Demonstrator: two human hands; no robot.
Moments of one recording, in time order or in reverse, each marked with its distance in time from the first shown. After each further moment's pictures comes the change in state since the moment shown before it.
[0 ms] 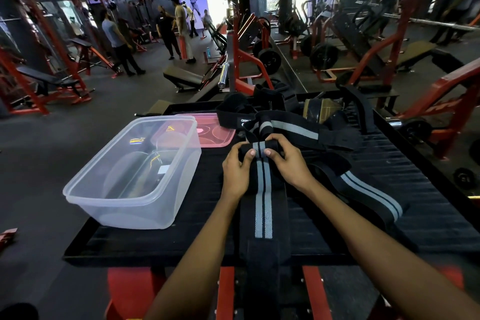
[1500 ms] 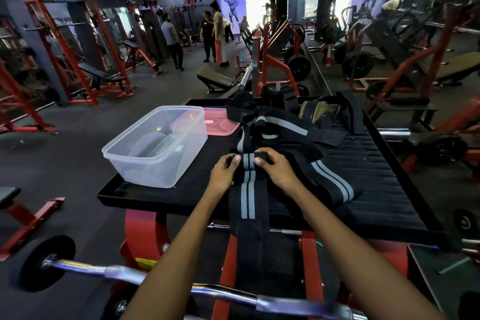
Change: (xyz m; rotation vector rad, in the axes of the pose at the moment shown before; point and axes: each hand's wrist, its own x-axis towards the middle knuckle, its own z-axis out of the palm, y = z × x) left_hand -0.077 0.036 -0.012 0.064 0.016 -0.291; right_hand -0.058 -0.009 -0.023 0.163 -0.187 0.126
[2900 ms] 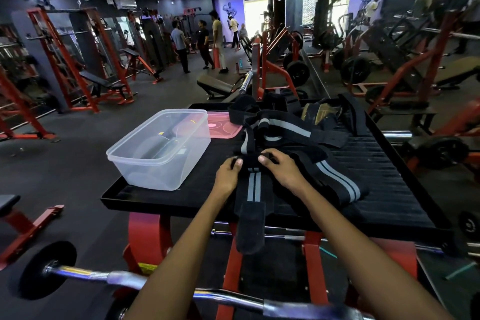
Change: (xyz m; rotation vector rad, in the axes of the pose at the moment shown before) left_hand 0.012 -0.011 0.002 -0.010 -0.015 -0.025; right_hand 0.000 -0.004 -0.003 -0.075 -0.012 0.035
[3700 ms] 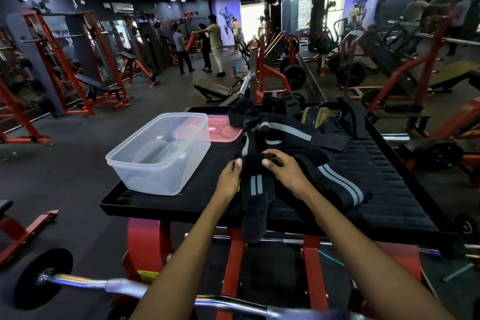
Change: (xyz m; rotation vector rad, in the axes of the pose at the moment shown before) left_hand -0.005 0.002 -0.001 -0.104 -0.058 -0.015; right_hand 0.002 0.004 -0.001 0.134 0.008 -0.026
